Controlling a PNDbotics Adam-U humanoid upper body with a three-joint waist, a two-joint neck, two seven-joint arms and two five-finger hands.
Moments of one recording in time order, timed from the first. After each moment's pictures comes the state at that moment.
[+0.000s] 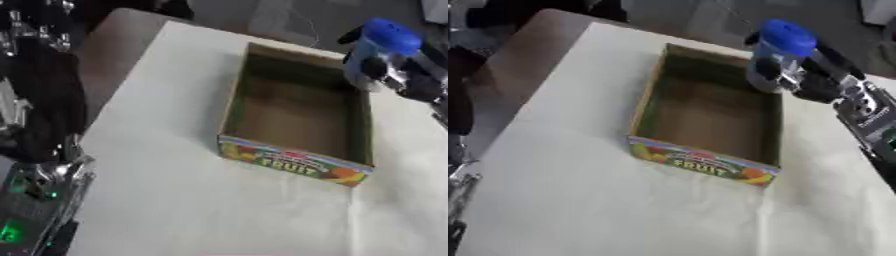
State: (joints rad) left arm -0.57 0.37 -0.15 -1.99 0.03 -0.41 0.39; right arm -0.94 -0.73 0.32 -1.30 -0.01 -0.37 0.18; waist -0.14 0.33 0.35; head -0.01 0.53
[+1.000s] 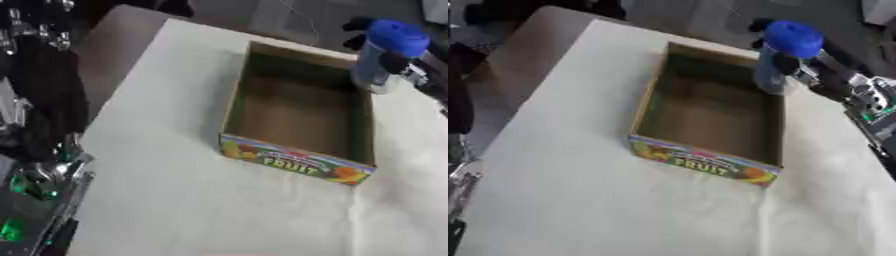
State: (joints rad) left arm -0.58 0.37 -0.15 -1.99 0.03 -0.42 0.39; right arm -0.94 -0.74 0.31 -1.31 -0.04 -0.41 0.24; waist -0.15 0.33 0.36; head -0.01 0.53
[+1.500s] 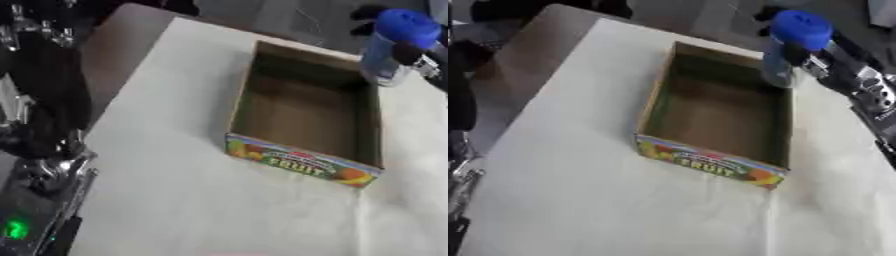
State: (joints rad) left arm -0.58 0.37 -0.15 -1.99 0.03 -0.42 0.40; right arm -0.95 -0.75 0.31 -1.32 -0.05 -0.36 0.19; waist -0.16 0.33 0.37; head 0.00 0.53
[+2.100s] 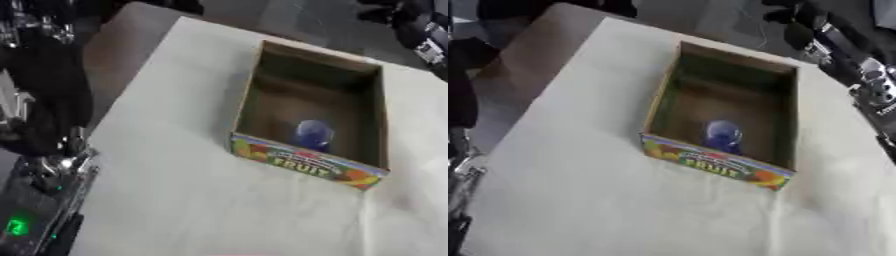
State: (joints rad) left arm -0.59 0.37 -0.15 -1.99 0.04 -0.43 0.40; right arm -0.96 -0.75 0.31 -1.34 -0.06 -0.33 0.16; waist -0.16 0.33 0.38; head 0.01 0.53
